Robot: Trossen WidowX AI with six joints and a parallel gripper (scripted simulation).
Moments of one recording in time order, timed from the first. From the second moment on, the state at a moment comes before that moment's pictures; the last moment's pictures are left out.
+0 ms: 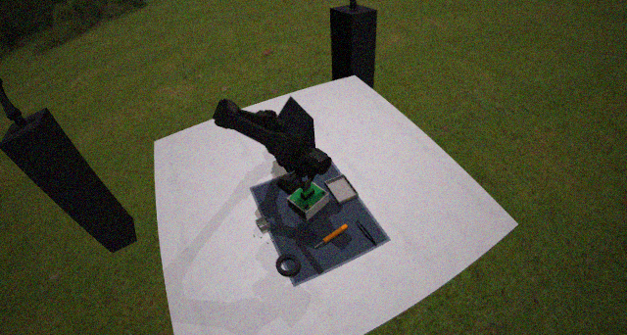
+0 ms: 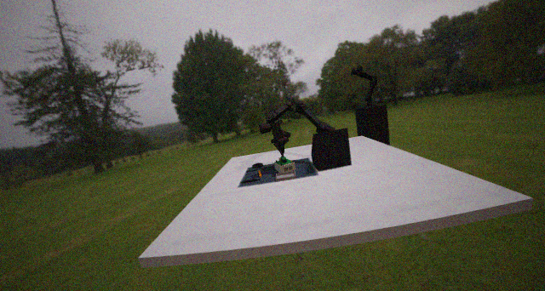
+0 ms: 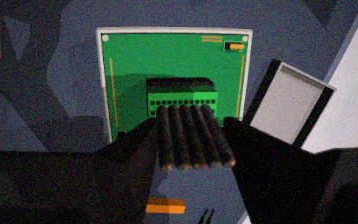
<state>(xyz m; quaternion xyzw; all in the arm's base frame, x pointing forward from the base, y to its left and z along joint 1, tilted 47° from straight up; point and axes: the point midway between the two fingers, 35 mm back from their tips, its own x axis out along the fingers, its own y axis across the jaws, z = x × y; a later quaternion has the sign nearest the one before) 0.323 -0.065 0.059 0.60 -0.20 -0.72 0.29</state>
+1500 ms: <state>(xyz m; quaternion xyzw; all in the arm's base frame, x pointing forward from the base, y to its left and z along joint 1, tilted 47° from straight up) 0.321 -0.052 0.059 0.57 -0.27 -0.68 0.36</state>
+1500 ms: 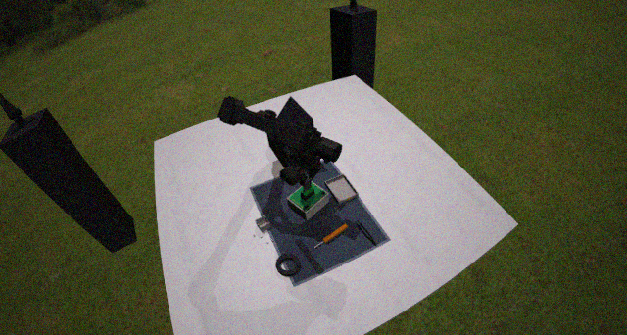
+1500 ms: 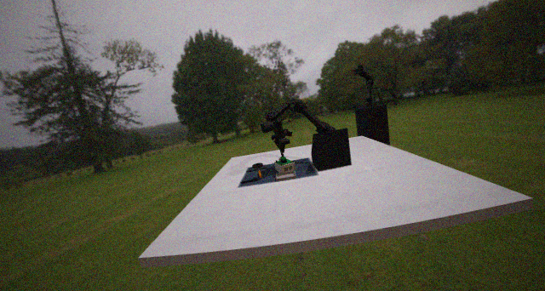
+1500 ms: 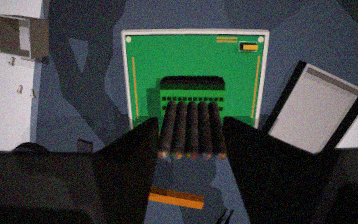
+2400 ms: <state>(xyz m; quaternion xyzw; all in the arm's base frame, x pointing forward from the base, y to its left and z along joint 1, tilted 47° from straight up) 0.320 -0.053 0.062 0.59 -0.22 -0.70 0.33</state>
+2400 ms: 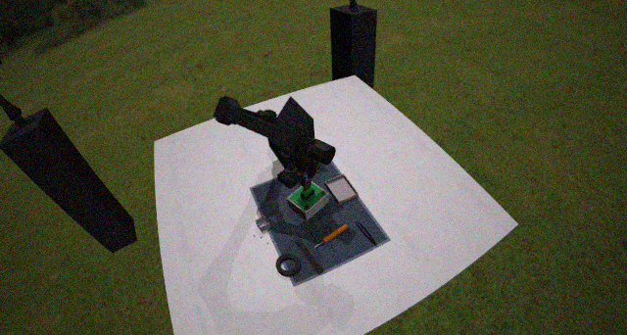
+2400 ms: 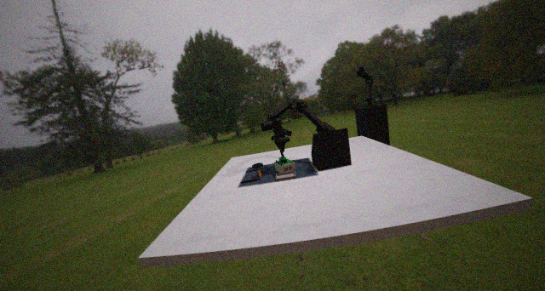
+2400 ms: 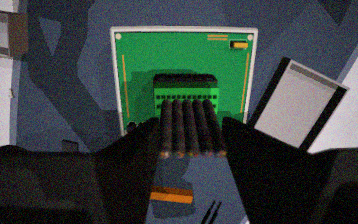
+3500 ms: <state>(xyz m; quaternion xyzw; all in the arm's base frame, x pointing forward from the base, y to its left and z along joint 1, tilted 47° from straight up) 0.322 -0.067 0.048 0.59 -0.23 -0.69 0.34</state>
